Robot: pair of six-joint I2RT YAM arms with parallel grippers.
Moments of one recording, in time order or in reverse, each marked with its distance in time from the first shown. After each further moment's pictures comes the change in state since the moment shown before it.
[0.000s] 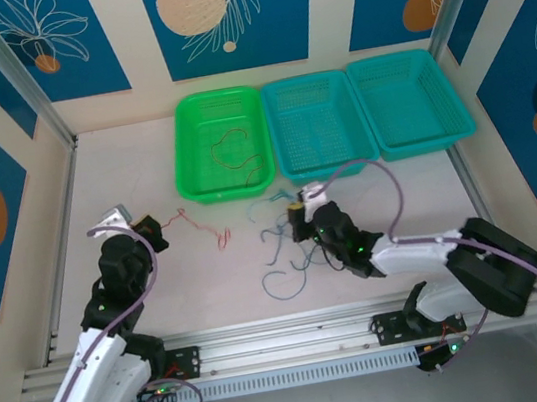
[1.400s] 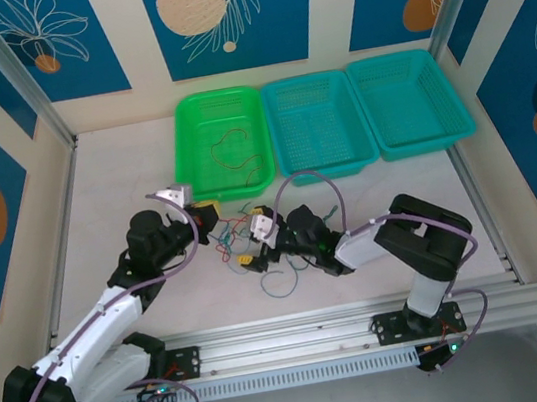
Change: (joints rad) left arm -0.159 0.368 0.035 0.416 0.578 0.196; right arm 0.085 0.451 0.147 0.406 -0.582 -0.699
